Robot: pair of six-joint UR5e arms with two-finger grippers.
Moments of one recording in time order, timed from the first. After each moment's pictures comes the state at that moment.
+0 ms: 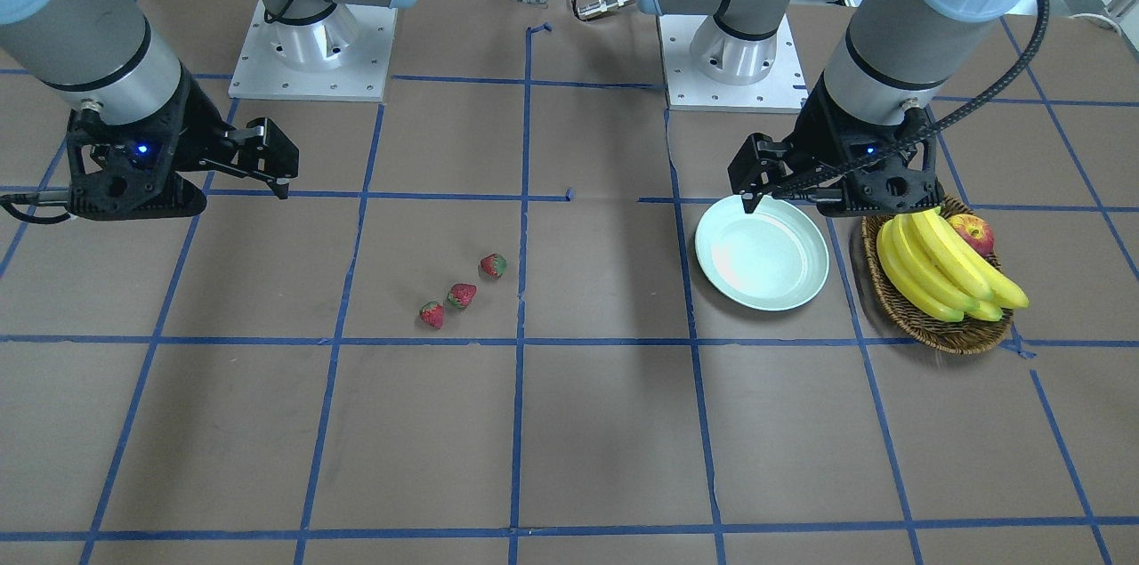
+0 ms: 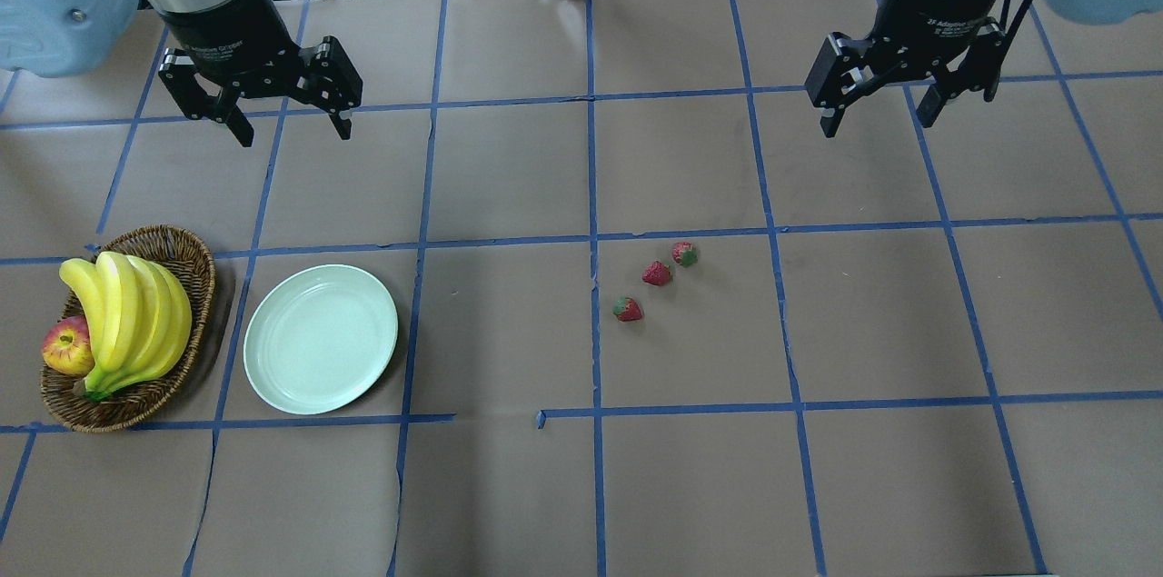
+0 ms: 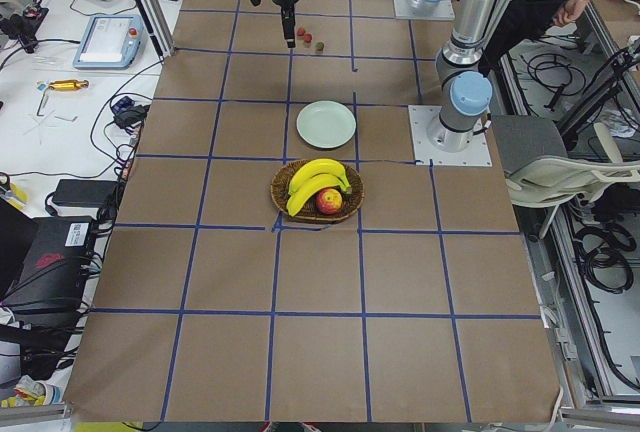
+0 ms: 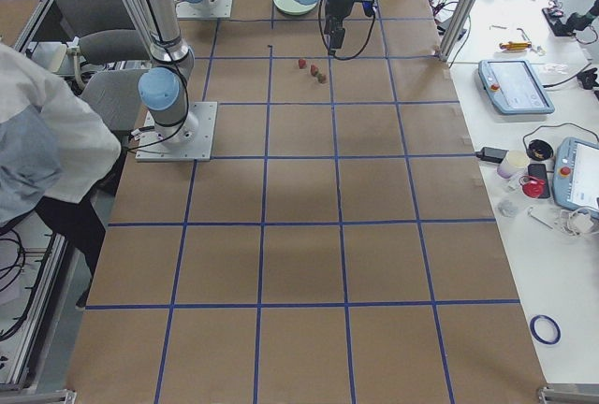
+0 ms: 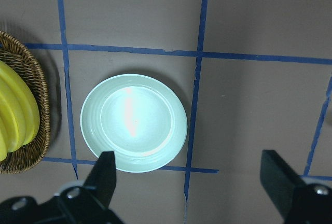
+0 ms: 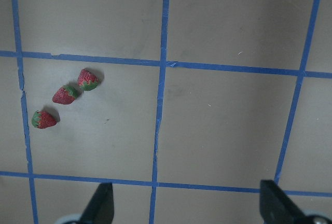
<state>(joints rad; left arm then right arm) -1.54 -1.69 -1.49 -1.61 1.61 -0.05 1.51 -1.45 1.50 -1.50 -1.56 -0.14</state>
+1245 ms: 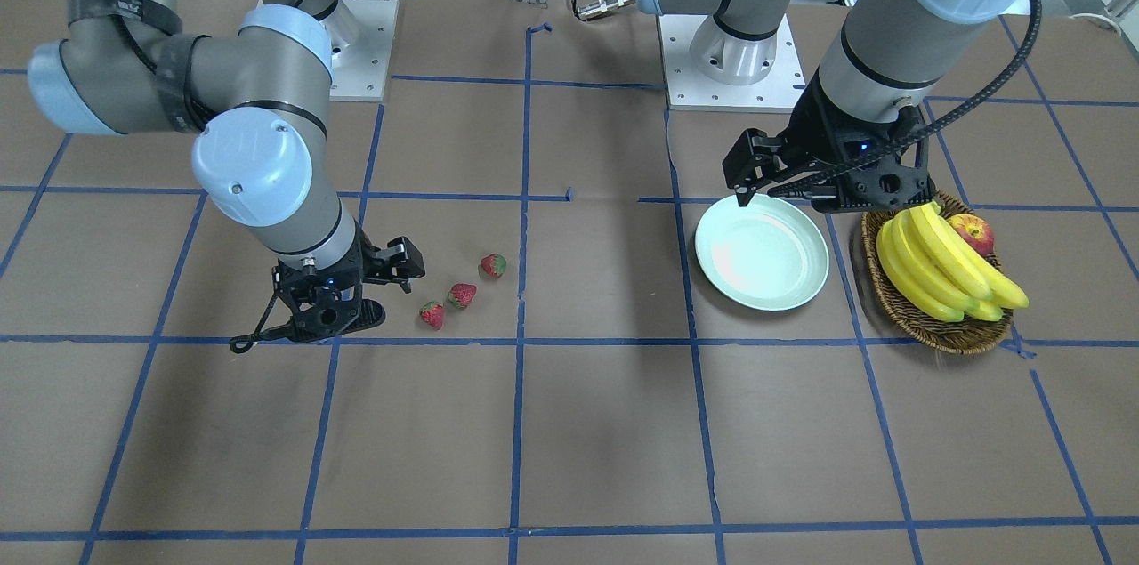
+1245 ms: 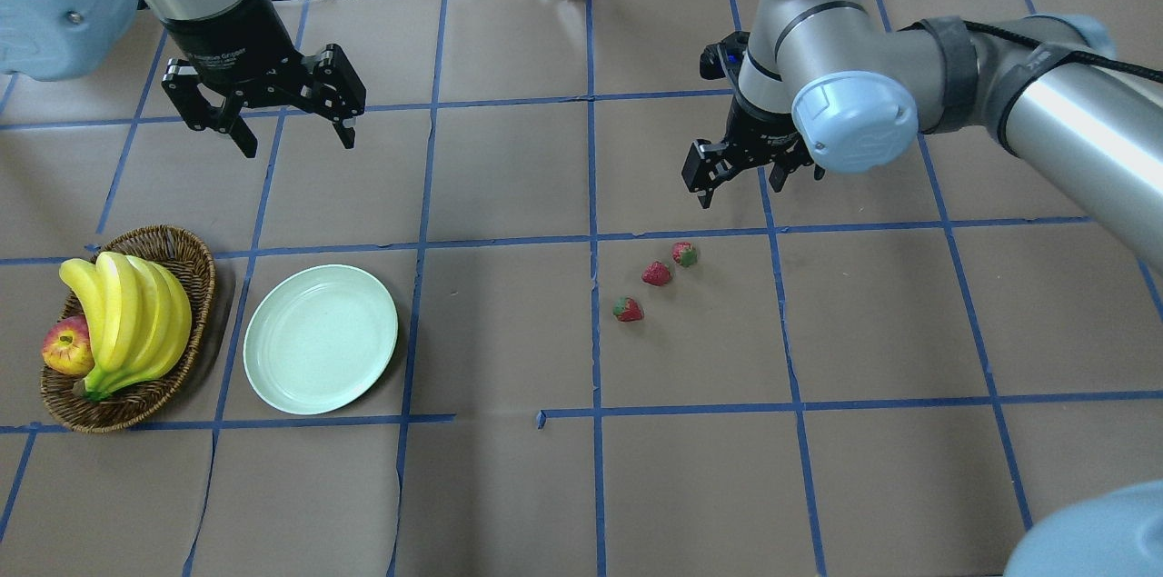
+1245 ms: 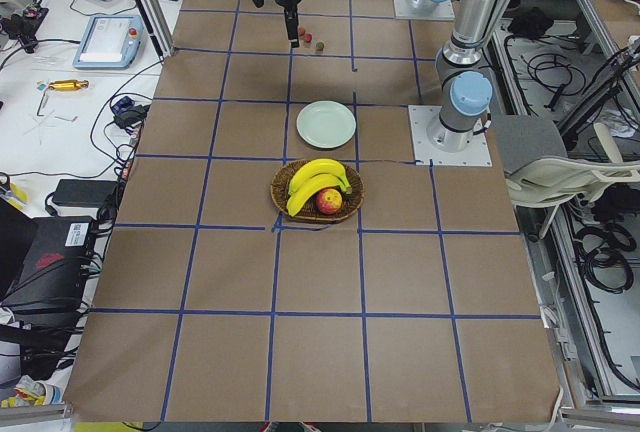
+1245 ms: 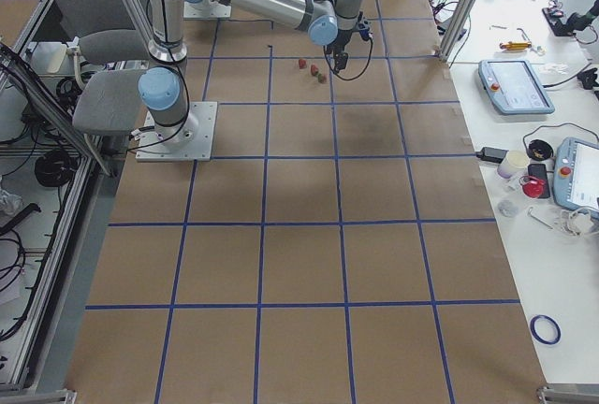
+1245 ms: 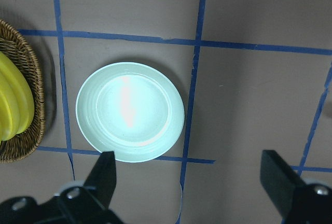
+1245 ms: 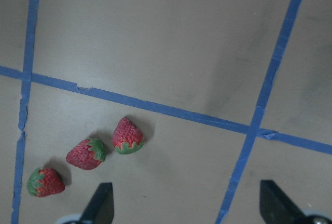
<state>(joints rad) -1.54 -1.68 -1.50 -1.63 1.60 -0.06 1.66 -1.24 1.73 -1.95 -1.51 -0.16</state>
